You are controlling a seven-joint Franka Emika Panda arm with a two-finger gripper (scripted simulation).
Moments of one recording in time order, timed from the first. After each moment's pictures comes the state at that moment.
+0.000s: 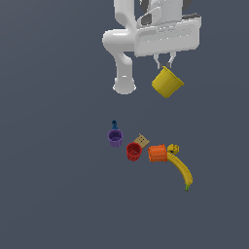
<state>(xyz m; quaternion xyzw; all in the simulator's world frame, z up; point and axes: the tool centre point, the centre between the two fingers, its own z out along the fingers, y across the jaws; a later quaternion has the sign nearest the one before) -0.131 0.139 0.389 -0.98 0.03 -0.19 0.07</state>
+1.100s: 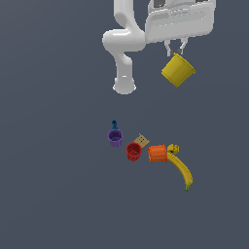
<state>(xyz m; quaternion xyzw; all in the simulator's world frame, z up) -0.153 0.171 0.423 -0.98 0.02 -0.19 0.07</state>
